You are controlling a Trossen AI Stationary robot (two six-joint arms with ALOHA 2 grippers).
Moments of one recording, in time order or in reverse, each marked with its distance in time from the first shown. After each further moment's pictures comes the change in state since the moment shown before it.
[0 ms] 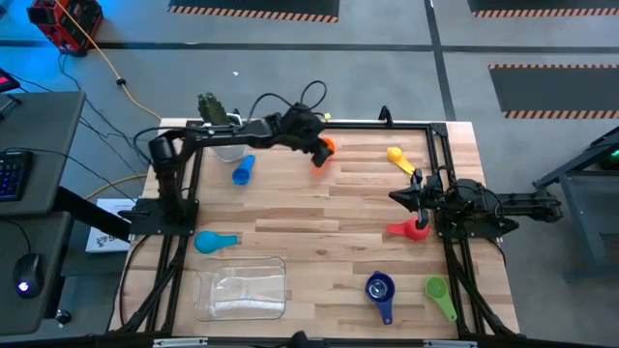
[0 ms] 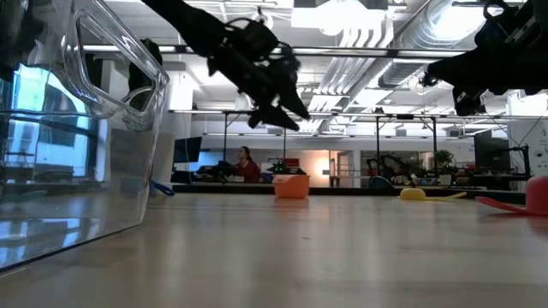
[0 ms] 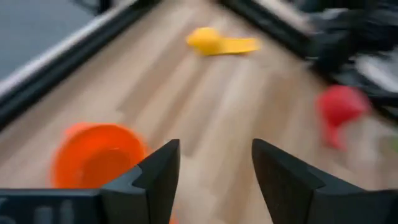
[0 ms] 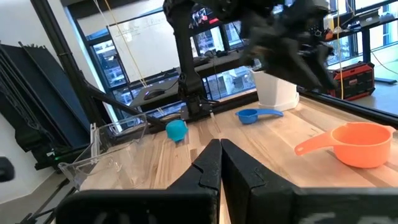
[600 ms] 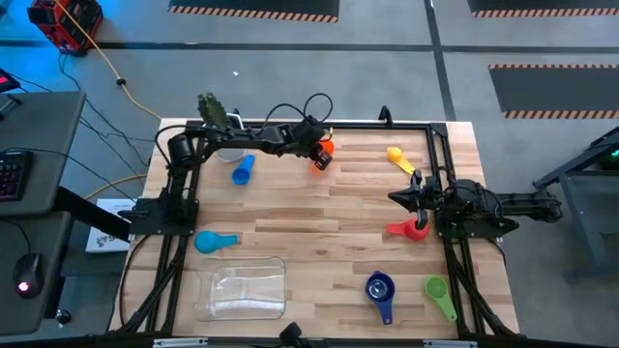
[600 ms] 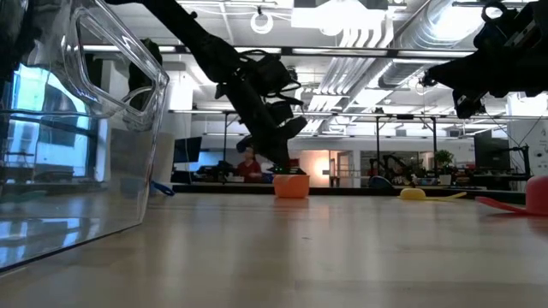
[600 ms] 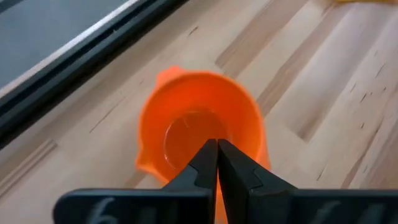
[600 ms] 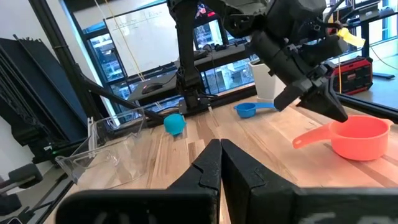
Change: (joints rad) left arm -0.018 0.141 0.015 -0.046 -0.304 0.000; right arm 0.000 0.000 0.000 -0.026 0.000 -0.002
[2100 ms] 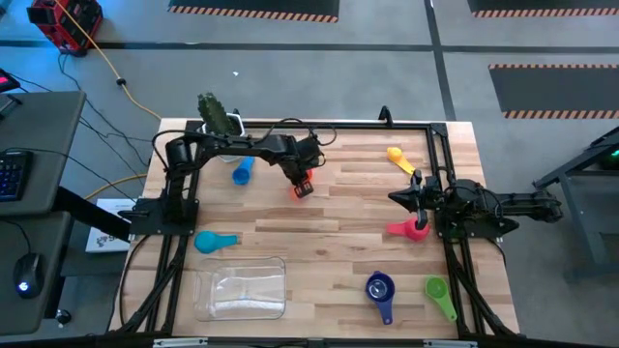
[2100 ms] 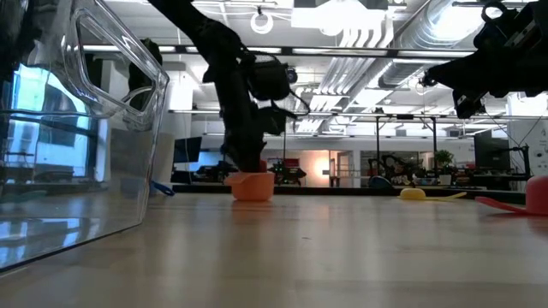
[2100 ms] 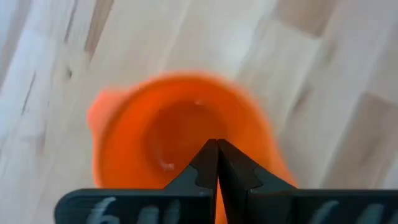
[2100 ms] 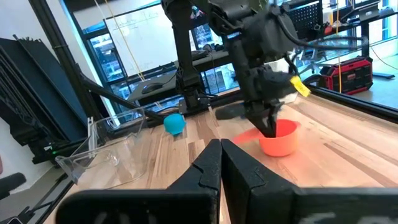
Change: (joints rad) left arm -0.090 -0.047 0.000 -0.458 0.164 0.208; right arm 0.000 0.000 0.000 0.000 0.000 0.002
